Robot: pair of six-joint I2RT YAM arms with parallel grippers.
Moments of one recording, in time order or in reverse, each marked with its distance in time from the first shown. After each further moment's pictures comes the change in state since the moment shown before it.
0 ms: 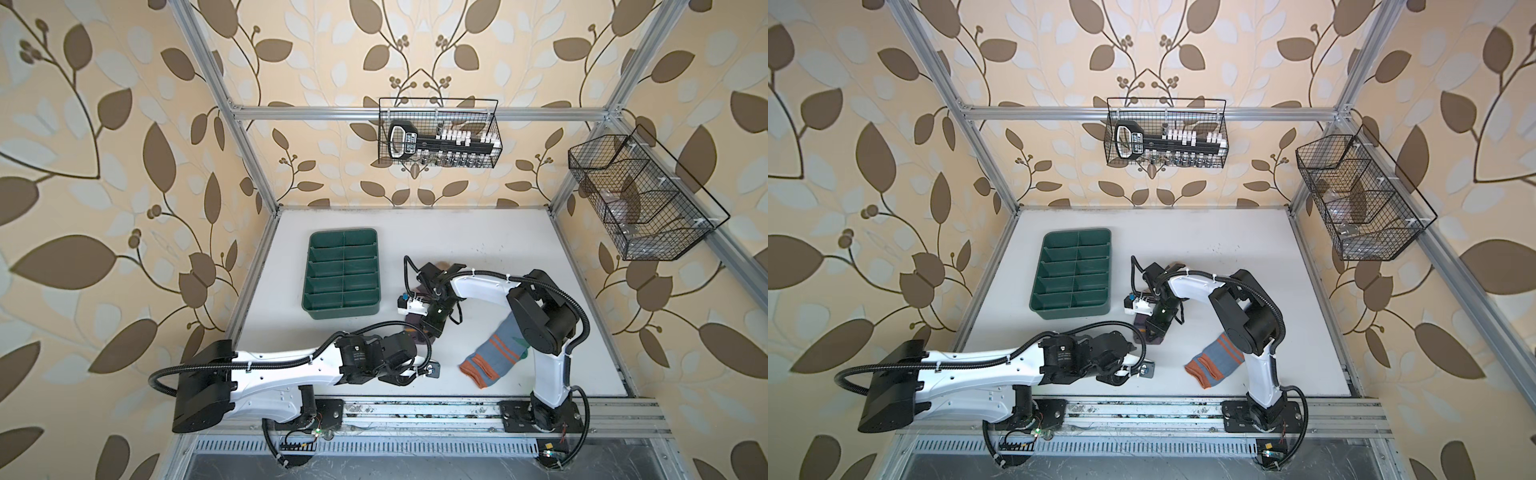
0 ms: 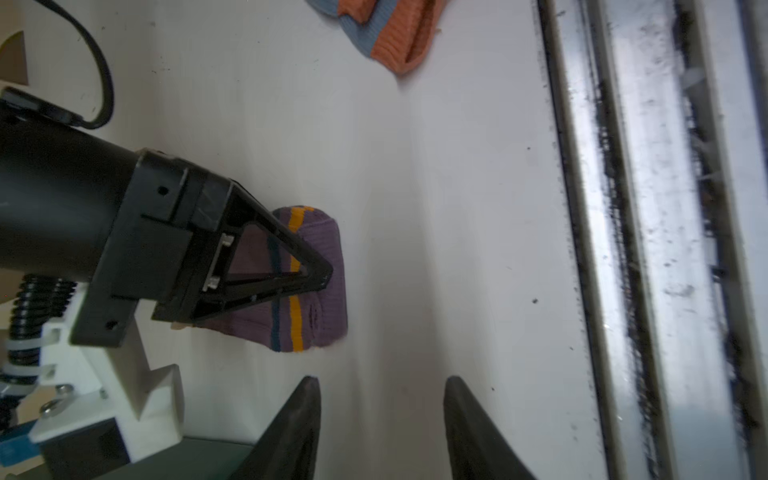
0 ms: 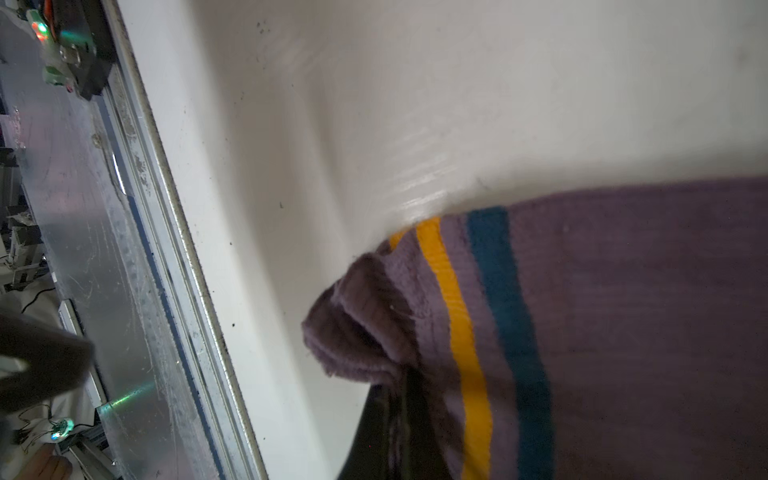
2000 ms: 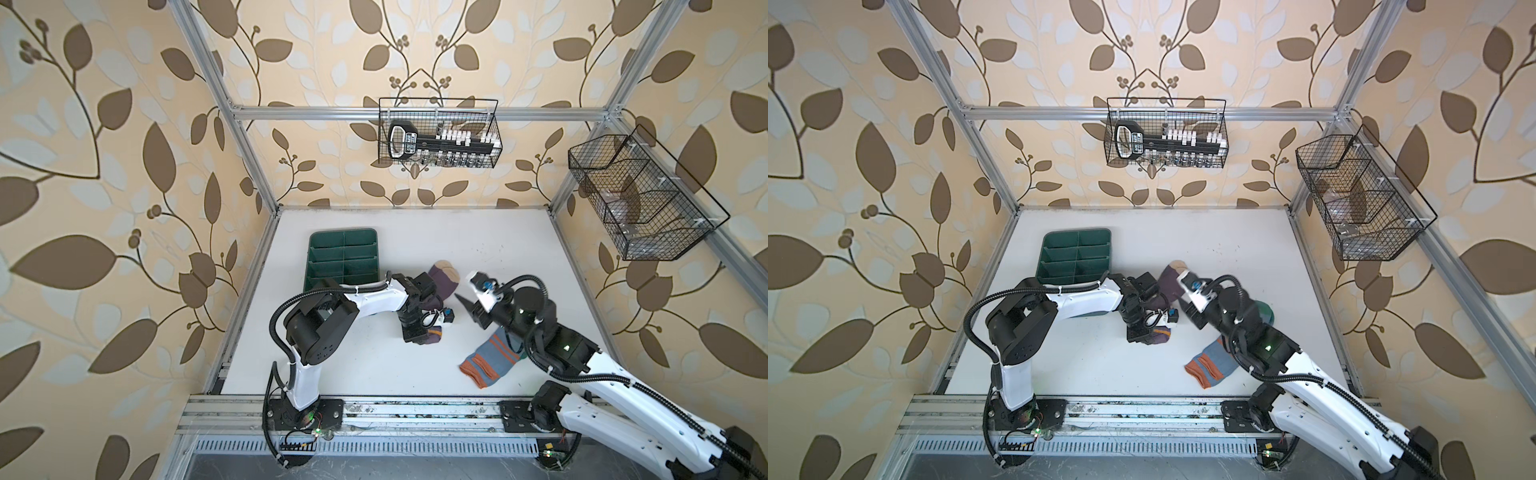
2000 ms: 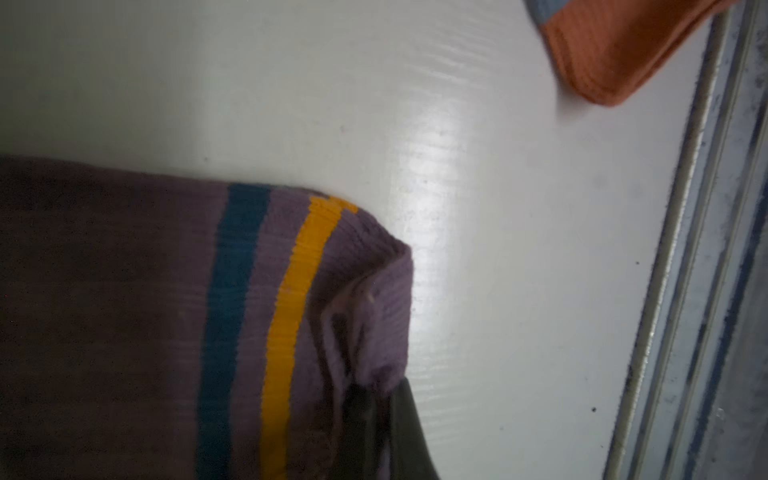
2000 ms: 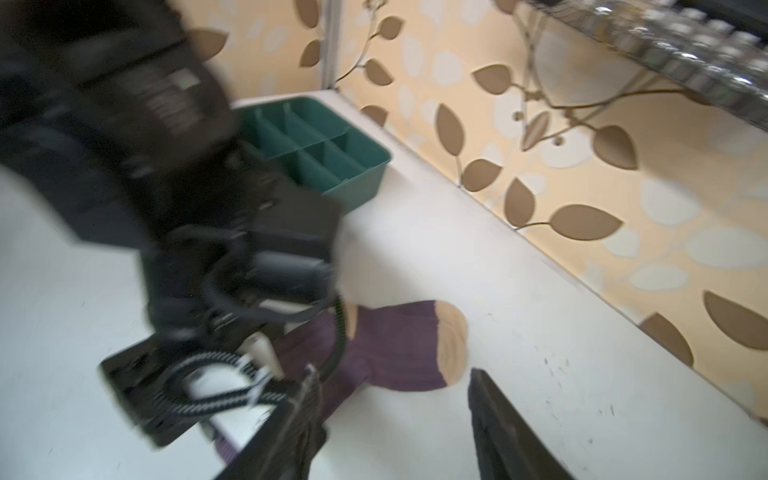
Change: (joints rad) left arm 0.413 0.740 0.628 -0.423 0.599 -0.051; right arm 0.132 -1.192 -0.676 0.698 0.706 0.086
